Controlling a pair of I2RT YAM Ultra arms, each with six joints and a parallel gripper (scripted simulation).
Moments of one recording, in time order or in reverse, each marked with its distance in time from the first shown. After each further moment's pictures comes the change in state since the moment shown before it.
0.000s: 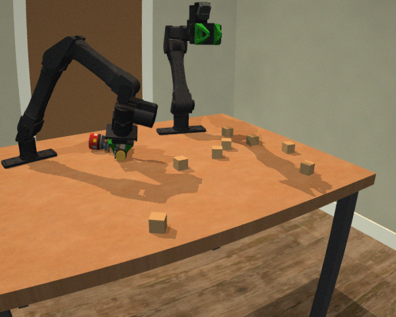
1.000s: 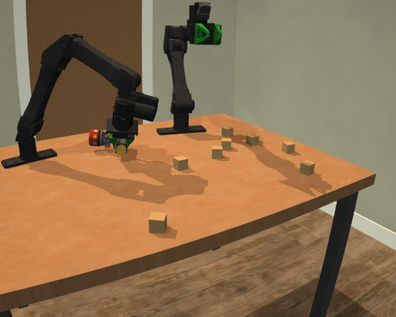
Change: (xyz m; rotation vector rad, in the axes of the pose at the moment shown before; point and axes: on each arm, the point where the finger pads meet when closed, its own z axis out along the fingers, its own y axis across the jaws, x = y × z) left arm 0.000 0.000 0.000 0.000 0.000 0.000; right arm -0.006 0.000 -0.018 0.001 0.005 -0.005
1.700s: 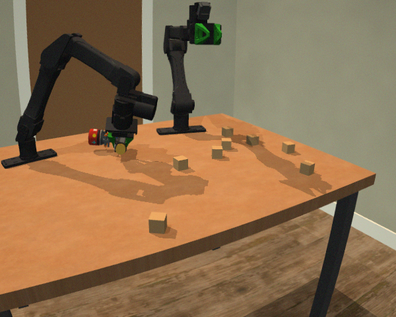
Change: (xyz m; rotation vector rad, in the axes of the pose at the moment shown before) left arm 0.000 0.000 0.000 0.000 0.000 0.000; right arm -0.002 0.002 -0.002 0.000 0.001 0.001
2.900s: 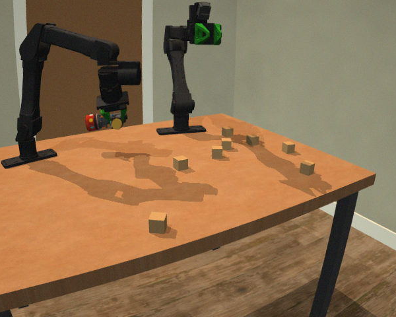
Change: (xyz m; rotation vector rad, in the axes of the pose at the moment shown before) left arm 0.000 0.000 0.000 0.000 0.000 0.000; right arm -0.035 0.017 -0.071 0.221 0.060 -0.089
